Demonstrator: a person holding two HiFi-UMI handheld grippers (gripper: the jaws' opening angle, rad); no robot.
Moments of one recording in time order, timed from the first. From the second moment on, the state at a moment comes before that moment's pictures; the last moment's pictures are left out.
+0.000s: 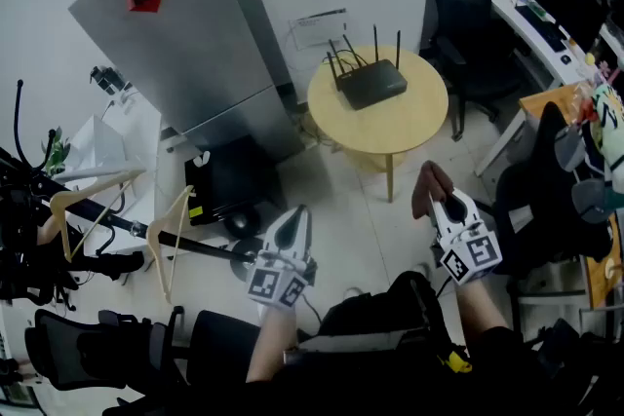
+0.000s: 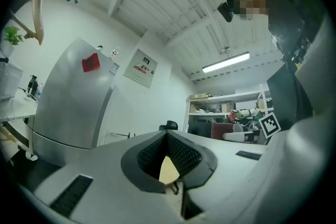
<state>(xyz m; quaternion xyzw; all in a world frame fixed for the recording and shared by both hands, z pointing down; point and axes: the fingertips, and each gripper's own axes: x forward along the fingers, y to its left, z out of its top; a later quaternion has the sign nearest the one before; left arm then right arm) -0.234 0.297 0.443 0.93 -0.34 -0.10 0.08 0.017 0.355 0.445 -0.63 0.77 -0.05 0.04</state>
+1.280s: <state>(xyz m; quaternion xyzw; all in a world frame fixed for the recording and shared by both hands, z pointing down) -0.028 0.116 0.453 0.91 -0.41 -0.07 0.08 0.191 0.130 0.460 -0.56 0.82 -0.08 0.07</state>
